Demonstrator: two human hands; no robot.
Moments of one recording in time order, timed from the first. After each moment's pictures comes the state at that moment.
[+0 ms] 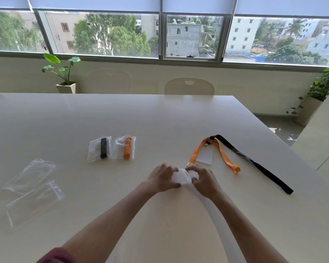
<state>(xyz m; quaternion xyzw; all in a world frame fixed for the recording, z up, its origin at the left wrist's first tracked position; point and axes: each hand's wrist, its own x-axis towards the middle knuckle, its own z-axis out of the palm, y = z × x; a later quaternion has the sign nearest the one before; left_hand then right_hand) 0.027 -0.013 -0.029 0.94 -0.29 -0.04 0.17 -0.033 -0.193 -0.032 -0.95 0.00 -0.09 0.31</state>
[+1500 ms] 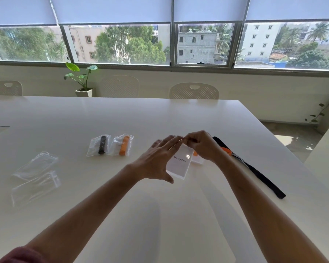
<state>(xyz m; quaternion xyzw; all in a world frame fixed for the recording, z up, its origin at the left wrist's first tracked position) -0.014 -0.034 0.060 0.89 -0.43 0.14 0.05 -0.007 -0.240 0.078 -0.90 -0.15 -0.11 0.40</state>
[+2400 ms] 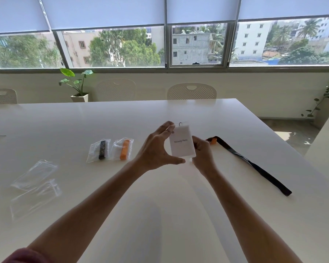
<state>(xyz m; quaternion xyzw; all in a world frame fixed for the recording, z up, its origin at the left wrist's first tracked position) -0.006 -0.028 0.083 0.88 -0.34 0.19 0.29 -0.011 -0.207 0.036 -0.75 -0.08 -0.20 0.63</state>
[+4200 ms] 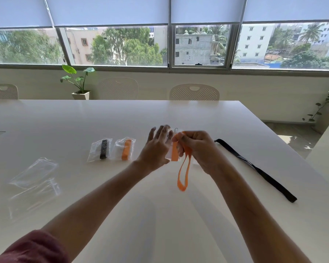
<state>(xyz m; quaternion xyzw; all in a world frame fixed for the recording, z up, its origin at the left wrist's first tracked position) 0.031 -0.024 0.052 0.92 -0.30 0.23 -0.05 -0.049 -0.180 0.109 -0.69 -0.16 -0.04 0.70</state>
